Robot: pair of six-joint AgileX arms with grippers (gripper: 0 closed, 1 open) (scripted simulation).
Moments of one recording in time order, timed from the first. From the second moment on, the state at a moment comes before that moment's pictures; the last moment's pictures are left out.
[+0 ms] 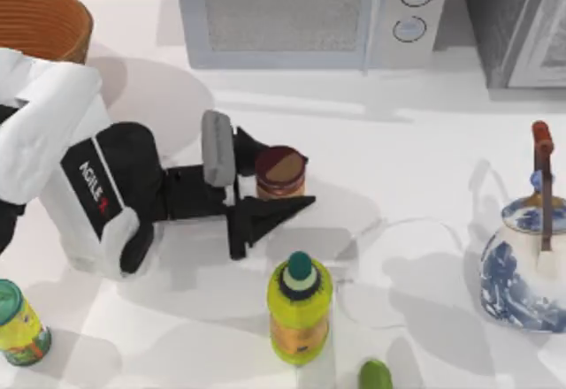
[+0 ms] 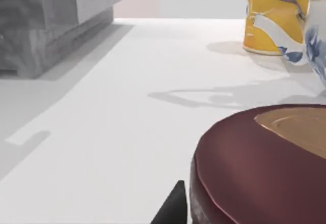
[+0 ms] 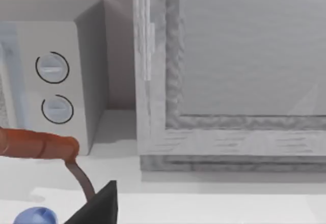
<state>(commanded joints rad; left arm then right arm) -0.33 2.49 0.97 1.51 1.16 0.03 0.00 0.00 0.00 0.00 0.00 0.00</state>
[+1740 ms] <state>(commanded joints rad) 0.50 2.03 1.35 0.63 1.33 0.05 0.00 0.00 0.00 0.00 0.00 0.00</state>
